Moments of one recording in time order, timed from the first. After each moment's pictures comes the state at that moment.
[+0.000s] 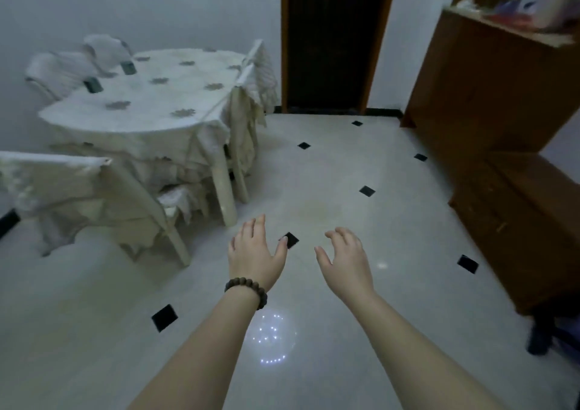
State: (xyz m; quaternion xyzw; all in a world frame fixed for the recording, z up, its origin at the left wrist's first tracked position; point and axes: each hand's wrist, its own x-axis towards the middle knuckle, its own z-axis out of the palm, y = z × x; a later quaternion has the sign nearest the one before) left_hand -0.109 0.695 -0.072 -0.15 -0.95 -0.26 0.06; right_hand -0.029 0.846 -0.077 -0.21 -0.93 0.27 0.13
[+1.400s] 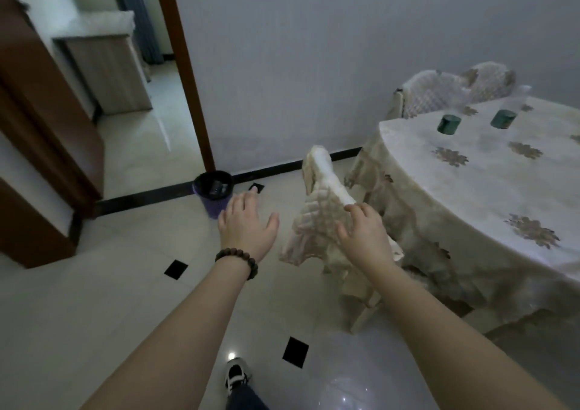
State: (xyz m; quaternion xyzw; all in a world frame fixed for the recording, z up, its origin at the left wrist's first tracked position) left_hand -0.446 0.248 -0.039 0.40 -0.87 -0.18 0.19; right_hand -0.576 0.415 -0.035 0.32 -0.91 0.27 -0.02
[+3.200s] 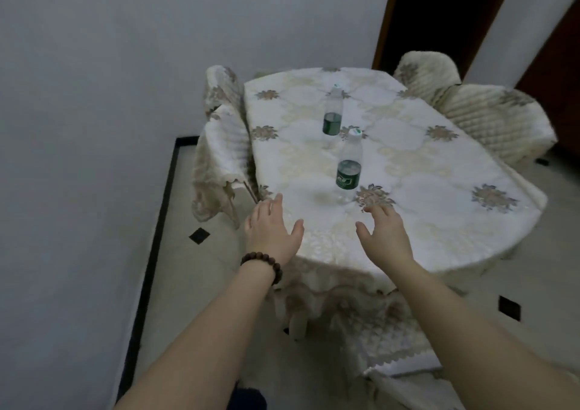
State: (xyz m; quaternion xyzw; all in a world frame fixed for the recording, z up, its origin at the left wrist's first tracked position) left_hand -1.287 -0.022 -0.064 -0.29 -0.93 -0.25 -0.02; right_hand -1.156 0.139 -0.059 -0.37 -0.88 0.25 0.14
